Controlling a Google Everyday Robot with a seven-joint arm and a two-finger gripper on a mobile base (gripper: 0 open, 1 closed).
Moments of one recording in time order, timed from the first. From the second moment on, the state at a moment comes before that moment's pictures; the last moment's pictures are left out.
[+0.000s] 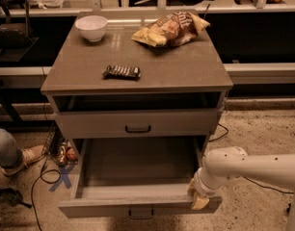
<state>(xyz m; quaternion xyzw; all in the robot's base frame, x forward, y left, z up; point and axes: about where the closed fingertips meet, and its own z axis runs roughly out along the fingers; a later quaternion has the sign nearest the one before) 0.455 -0.182 0.415 -0.72 0.69 0.09 0.09</state>
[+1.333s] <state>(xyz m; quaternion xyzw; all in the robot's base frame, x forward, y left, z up) 0.434 -0.203 0.409 -0.69 0.71 0.10 0.11</state>
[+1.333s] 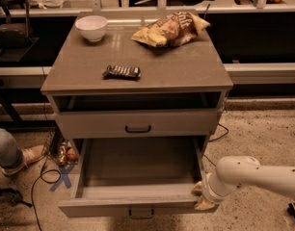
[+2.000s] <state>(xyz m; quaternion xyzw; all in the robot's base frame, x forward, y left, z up) 0.421 -0.204 0.405 -0.69 0.71 0.10 0.12</state>
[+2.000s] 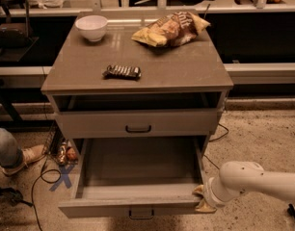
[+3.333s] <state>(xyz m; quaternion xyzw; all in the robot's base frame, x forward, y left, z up) 0.406 -0.204 0.399 -0.68 0.71 0.11 0.13</state>
